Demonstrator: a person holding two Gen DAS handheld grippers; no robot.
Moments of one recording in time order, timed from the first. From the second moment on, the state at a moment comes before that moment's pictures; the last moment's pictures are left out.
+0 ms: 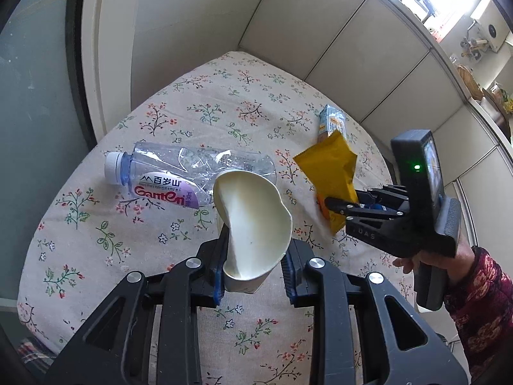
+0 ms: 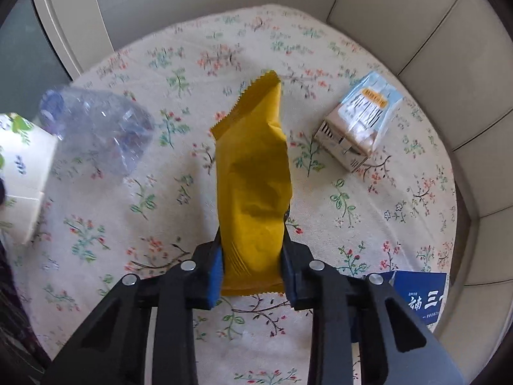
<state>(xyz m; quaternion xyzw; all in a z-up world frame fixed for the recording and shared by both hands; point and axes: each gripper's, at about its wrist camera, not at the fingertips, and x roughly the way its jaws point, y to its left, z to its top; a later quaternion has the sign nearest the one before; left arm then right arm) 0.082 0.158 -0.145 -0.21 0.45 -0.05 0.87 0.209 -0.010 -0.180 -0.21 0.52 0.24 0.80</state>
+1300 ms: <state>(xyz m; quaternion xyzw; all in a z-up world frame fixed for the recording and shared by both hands) 0.085 0.042 -0.080 -0.13 0.40 -0.11 0.90 0.139 -0.257 -0.091 0.03 0.34 -0.12 0.93</state>
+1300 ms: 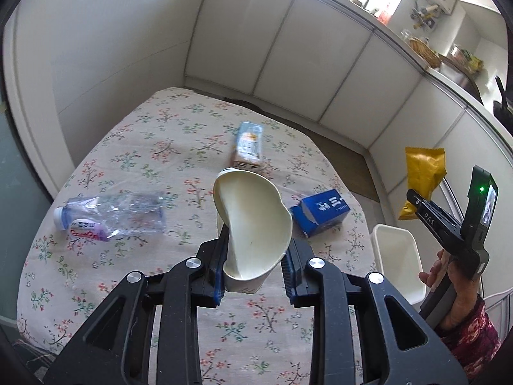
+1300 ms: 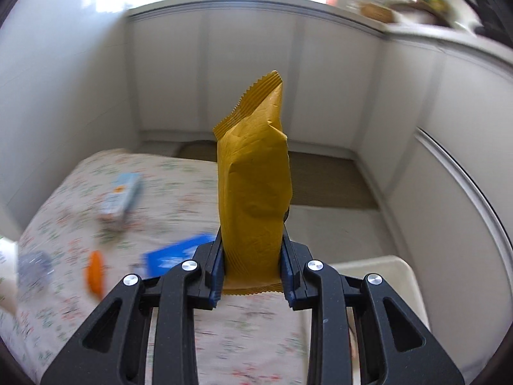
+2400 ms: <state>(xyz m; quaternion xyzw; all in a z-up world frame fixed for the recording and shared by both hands) 0.107 -0.247 -0.043 0.01 0.39 -0.32 0.86 -0.002 -0.447 -0.169 0.30 0.29 -0.40 0.82</state>
